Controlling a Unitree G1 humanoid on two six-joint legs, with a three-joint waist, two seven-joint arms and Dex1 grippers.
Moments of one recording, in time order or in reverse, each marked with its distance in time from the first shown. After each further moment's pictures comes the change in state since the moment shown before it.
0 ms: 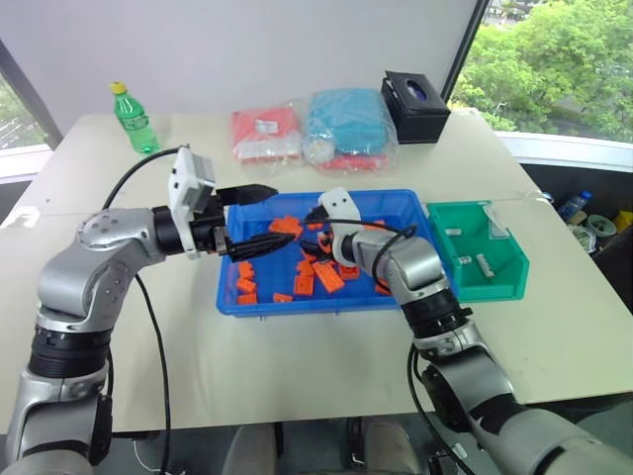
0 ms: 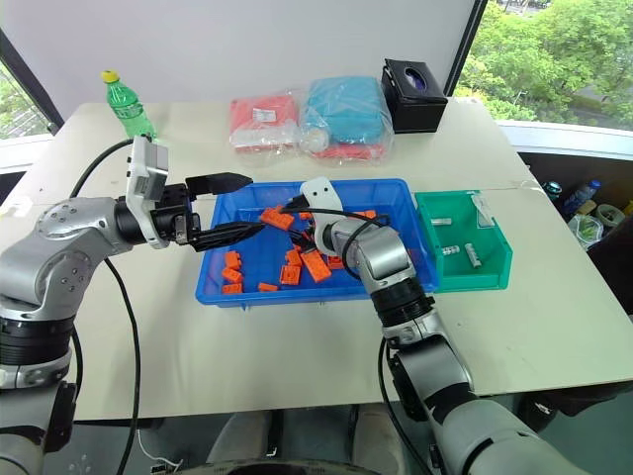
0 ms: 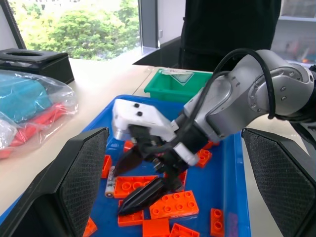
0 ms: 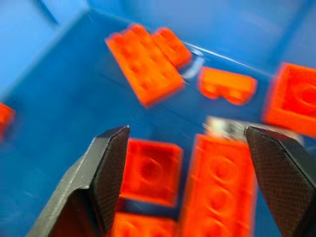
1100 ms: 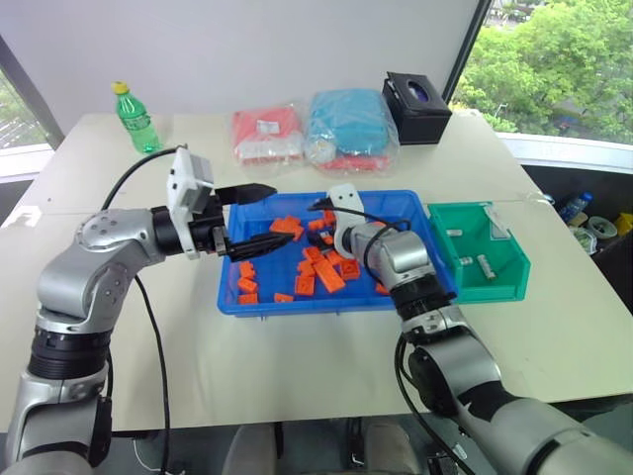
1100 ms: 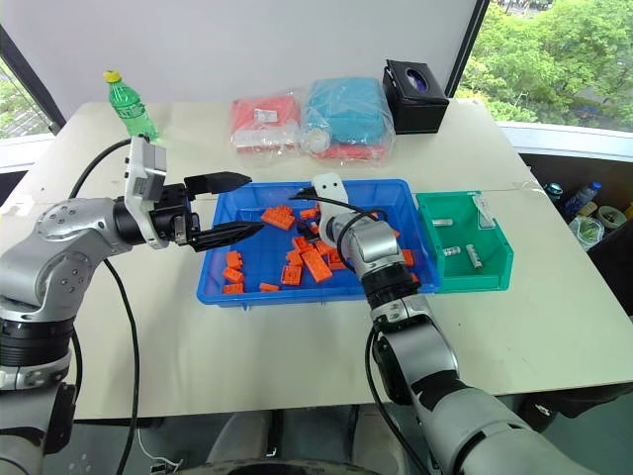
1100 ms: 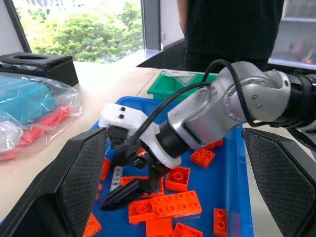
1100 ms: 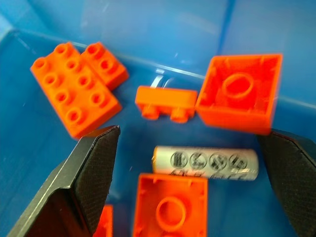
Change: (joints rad) left arm 0.007 0.000 0.001 0.000 0.003 -0.020 0.003; right arm -0.106 0.044 -0.097 0.344 -0.077 -0.211 -0.067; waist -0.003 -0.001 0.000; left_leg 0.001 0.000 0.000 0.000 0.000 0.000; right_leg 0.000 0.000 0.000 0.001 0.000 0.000
